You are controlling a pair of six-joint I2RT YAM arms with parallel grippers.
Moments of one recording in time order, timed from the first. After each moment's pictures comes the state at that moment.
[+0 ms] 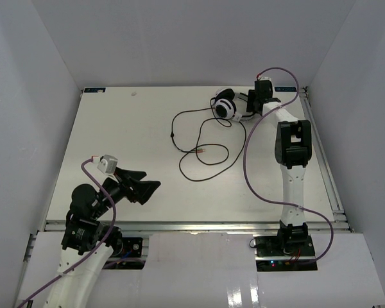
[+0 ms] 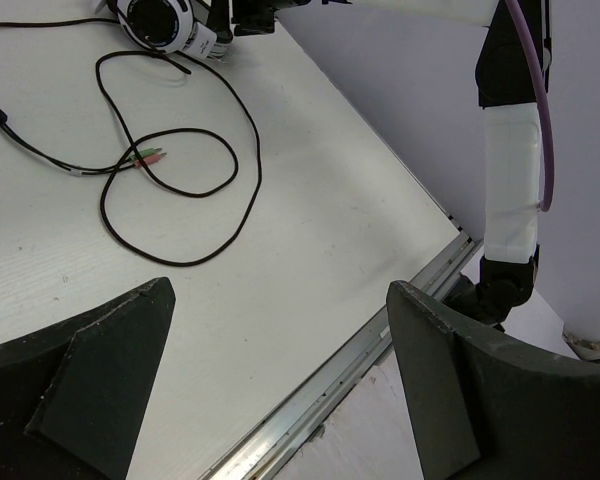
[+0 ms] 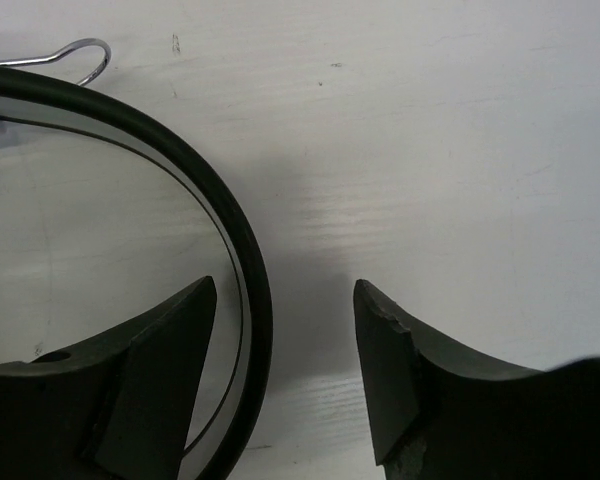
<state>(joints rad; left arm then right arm) -0.28 0.20 0.48 -0.28 0.52 -0.51 0.14 2.42 1.95 -0.24 0.23 0.10</state>
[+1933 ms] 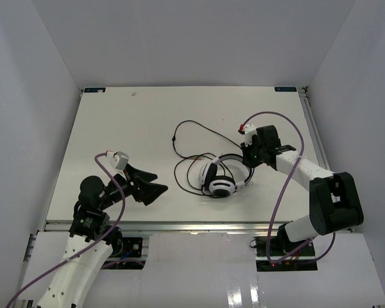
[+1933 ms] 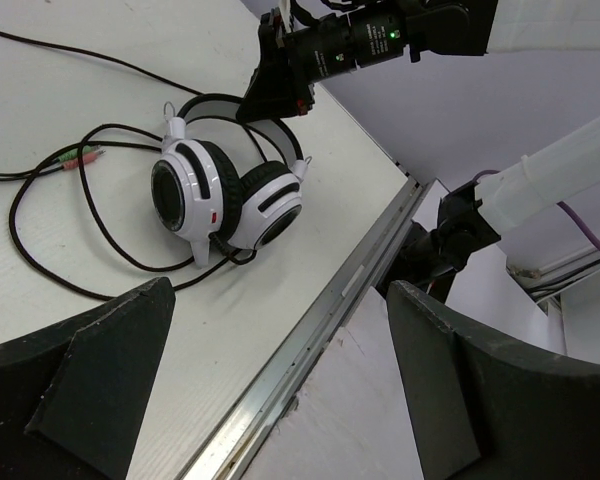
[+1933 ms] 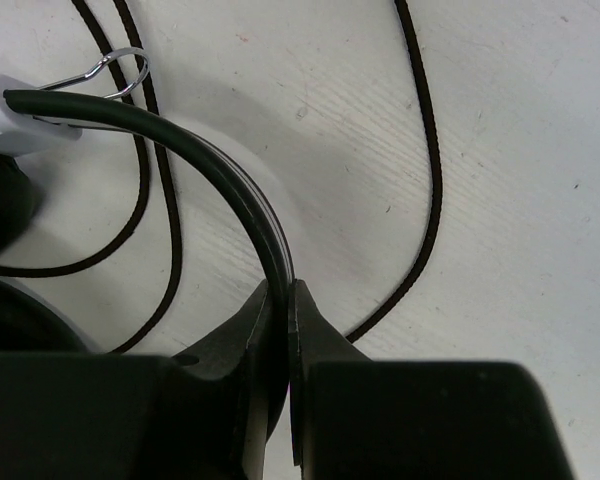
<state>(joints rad) -0.28 0.32 0.40 -0.10 0.72 -0.53 0.30 1.45 0.81 -0.26 -0.24 -0.20</state>
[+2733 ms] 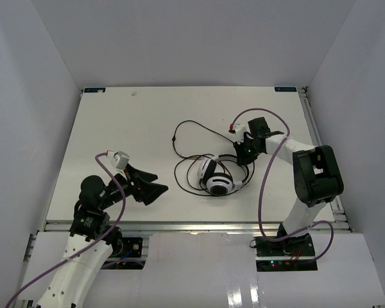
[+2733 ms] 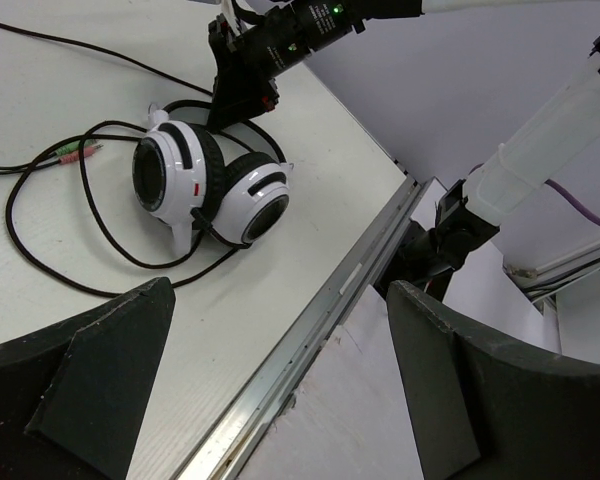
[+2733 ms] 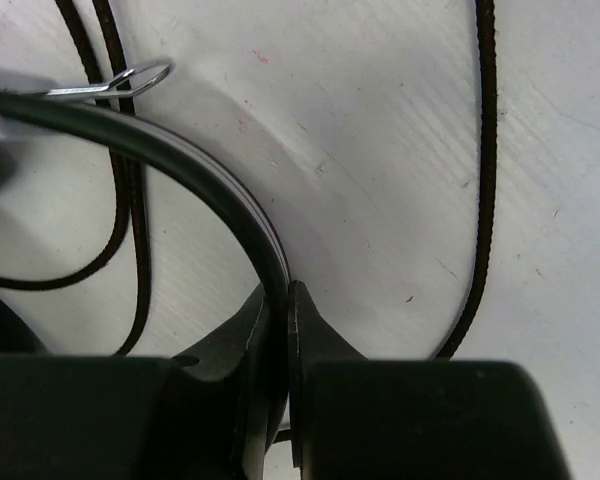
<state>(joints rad) -0.28 0.33 0.40 -0.10 0.72 -0.54 0.29 1.75 1.03 -0.40 -0.34 -0.34</state>
